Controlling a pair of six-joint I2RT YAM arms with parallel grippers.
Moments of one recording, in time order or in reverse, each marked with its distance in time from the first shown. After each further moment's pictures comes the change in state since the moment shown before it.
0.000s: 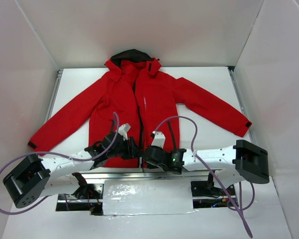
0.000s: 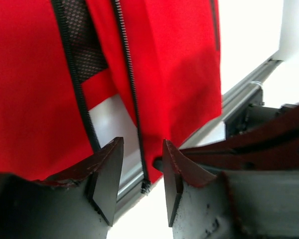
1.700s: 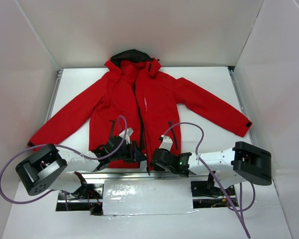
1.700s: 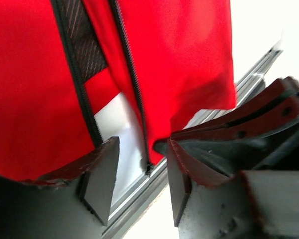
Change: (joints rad) left arm -0.019 0.177 -0.074 0.269 0.035 -0.027; right arm -0.048 -0.032 -0.205 0.193 -0.064 0.045
